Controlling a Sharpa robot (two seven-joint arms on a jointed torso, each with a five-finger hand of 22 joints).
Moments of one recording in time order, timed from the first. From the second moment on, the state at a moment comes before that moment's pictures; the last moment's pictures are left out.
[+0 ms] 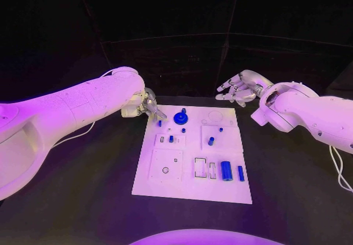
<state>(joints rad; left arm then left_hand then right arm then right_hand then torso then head) 1.38 -0.41 -0.09 0.82 -1.03 0.43 -0.46 1.11 0.00 -0.02 0.26 0.10 0.92 0.07 0.55 0.40 1.28 0.00 1.10 0.95 1.47 -0.06 1.57 1.31 0.08 1.45 0.04 1.31 1.18 1.32 -0.76 -0.02 1.35 -0.97 -0.29 -0.03 1.35 -0.04 -0.02 0.14 0.24 0.93 0.15 0.07 0.07 1.22 0.06 0.69 0.89 1.43 -0.02 0.96 0.85 0.12 1.21 0.09 1.17 0.87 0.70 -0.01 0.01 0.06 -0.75</state>
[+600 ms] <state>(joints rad) 1.38 -0.41 -0.09 0.83 -1.04 0.46 -0.45 1.16 0.02 -0.03 0.24 0.10 0.94 0.06 0.56 0.40 1.29 -0.01 1.11 0.95 1.47 -0.07 1.57 1.31 0.08 1.45 0.04 1.31 1.18 1.32 -0.75 -0.02 1.35 -0.97 -0.29 -0.03 1.35 -0.04 -0.02 0.14 0.24 0.93 0.15 0.07 0.07 1.22 0.06 0.69 0.89 1.43 -0.02 0.96 0.85 0.12 1.21 0.09 1.17 0.87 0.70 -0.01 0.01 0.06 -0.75</state>
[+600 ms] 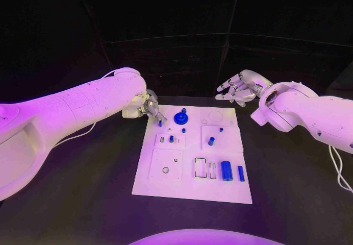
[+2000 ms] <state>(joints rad) 1.38 -0.43 -0.09 0.87 -1.04 0.47 -0.42 1.32 0.04 0.24 0.11 0.13 0.92 0.06 0.56 0.40 1.29 -0.02 1.07 0.90 1.47 -0.08 1.57 1.31 0.08 1.45 0.03 1.31 1.17 1.32 -0.75 -0.02 1.35 -0.97 -0.29 -0.03 1.35 -0.04 -0.02 0.14 0.24 0.93 0.15 0.07 0.07 1.22 0.06 0.69 0.89 1.43 -0.02 0.96 0.85 0.12 1.21 0.09 1.17 0.87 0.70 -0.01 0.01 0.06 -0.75</state>
